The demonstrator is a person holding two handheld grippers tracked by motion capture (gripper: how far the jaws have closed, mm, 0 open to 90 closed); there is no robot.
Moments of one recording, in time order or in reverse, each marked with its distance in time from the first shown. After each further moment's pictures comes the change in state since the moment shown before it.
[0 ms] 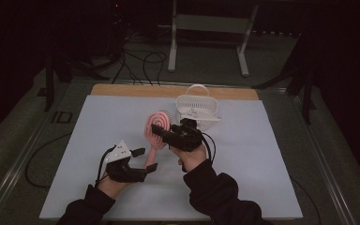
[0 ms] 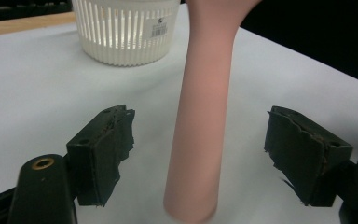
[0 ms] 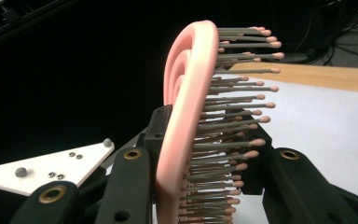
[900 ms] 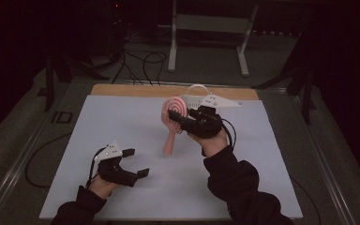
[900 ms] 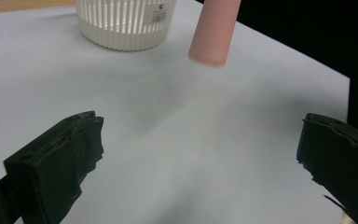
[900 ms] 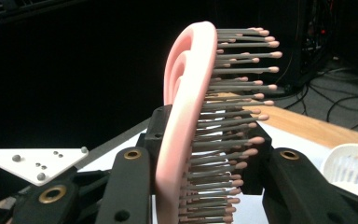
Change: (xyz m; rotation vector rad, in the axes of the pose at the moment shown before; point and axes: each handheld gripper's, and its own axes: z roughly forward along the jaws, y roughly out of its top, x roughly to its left) left arm 0.015 -0.008 -0.018 0.017 -0.045 -0.031; right arm -0.019 0.043 -0.038 -0.040 -0.030 -0.201
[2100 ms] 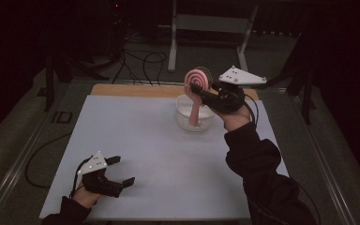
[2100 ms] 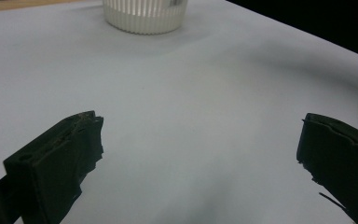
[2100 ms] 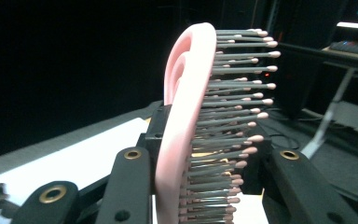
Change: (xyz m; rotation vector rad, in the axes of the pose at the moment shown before) left arm 0.006 -0.034 -0.033 -0.014 0.056 0.047; right arm -0.044 0.054 -0.024 -0.046 -0.147 -0.228
